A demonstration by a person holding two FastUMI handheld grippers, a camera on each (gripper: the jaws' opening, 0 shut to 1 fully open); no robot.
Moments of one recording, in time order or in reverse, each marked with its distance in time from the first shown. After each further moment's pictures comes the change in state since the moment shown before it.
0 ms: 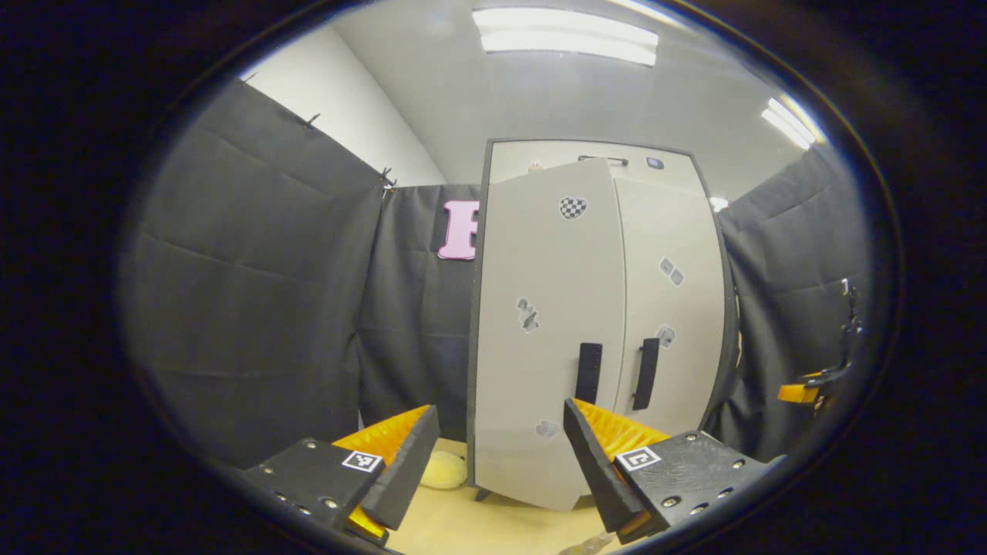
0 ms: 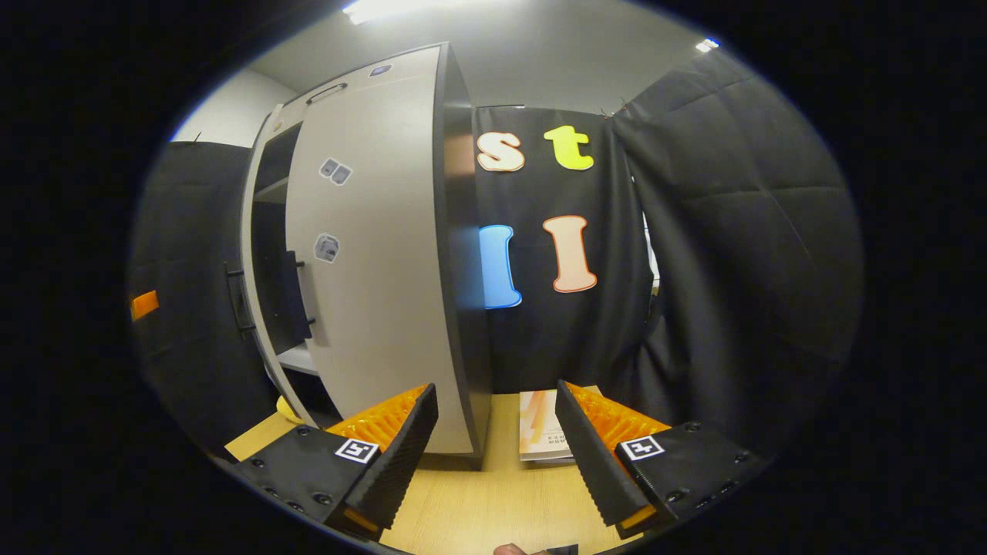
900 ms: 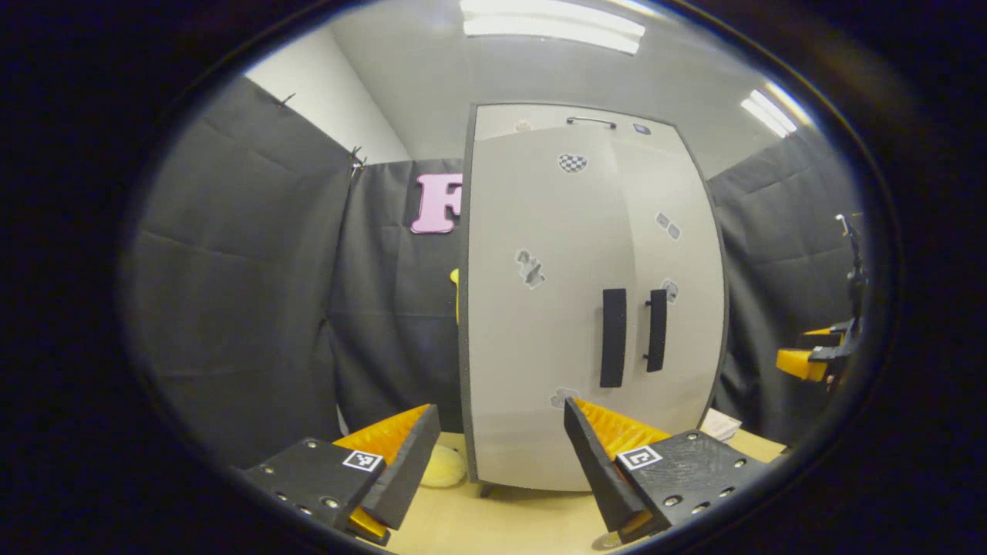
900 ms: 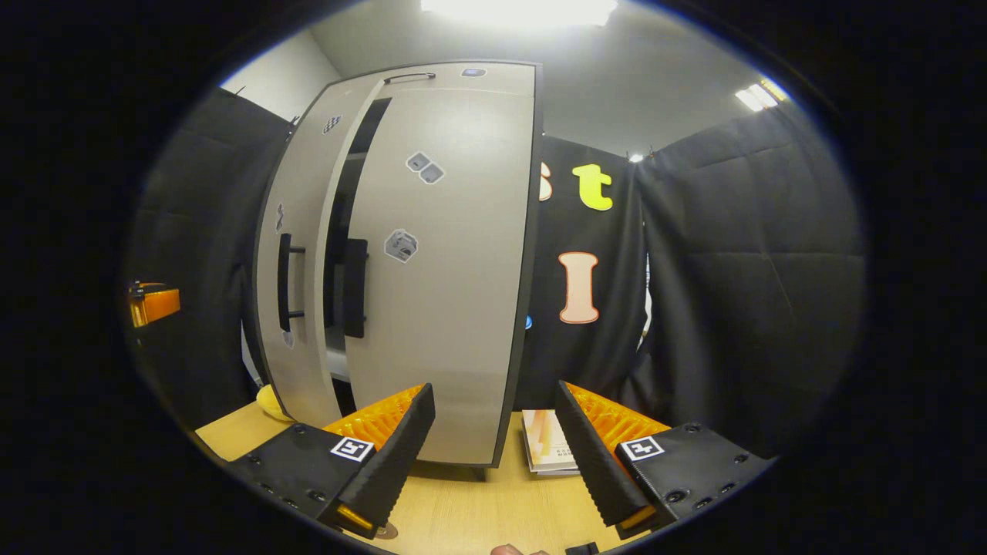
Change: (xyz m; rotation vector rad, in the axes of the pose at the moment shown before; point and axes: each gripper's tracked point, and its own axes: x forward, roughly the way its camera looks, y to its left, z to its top) left arm 0.005 -0.003 -0.031 -0.059 0.046 -0.160; right arm -0.012 0.101 -0.001 -0.096 -0.062 -0.152
